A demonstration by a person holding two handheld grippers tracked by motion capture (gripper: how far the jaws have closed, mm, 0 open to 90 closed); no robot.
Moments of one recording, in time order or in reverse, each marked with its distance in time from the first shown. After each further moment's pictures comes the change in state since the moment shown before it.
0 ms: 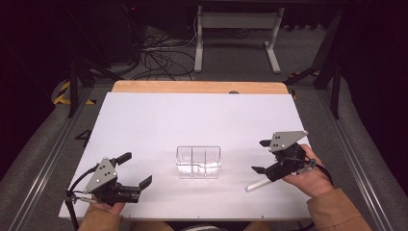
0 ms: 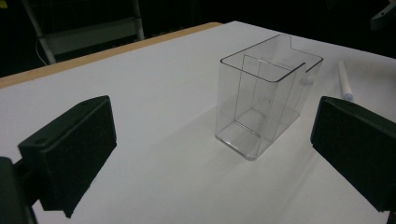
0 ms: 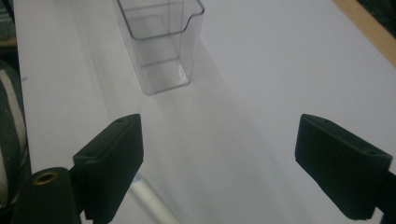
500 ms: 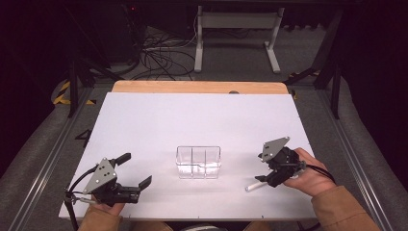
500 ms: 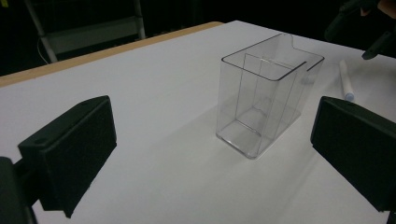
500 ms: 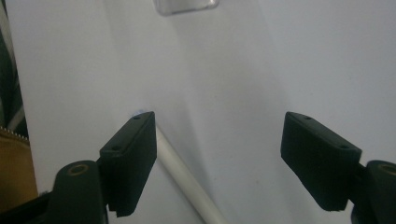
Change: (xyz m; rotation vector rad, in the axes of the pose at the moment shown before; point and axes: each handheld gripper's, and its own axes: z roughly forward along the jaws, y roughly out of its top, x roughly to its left) left arm 0.000 -0.001 -0.001 0.001 0.005 -0.003; right arm 0.001 -0.015 0.026 0.242 0.092 -0.114
